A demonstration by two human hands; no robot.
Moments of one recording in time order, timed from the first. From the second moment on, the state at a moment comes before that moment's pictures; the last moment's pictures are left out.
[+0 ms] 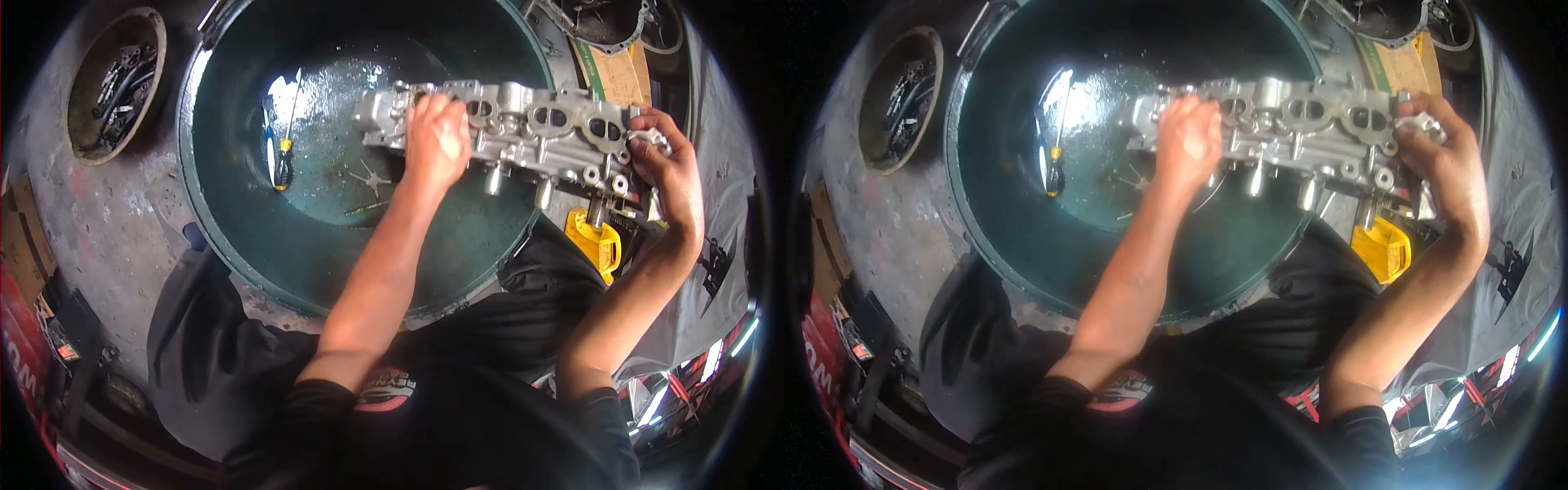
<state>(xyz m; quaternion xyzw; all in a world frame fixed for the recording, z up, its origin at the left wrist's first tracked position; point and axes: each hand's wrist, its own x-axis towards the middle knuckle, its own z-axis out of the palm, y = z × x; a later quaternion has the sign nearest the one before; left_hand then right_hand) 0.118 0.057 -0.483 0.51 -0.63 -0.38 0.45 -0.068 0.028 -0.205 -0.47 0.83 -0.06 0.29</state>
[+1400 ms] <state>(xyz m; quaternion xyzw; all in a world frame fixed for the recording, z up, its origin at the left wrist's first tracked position) 0.099 0.055 -0.488 0.57 -0.61 -0.36 0.42 -0.071 0.036 -0.209 -0.50 0.81 -0.10 0.28</state>
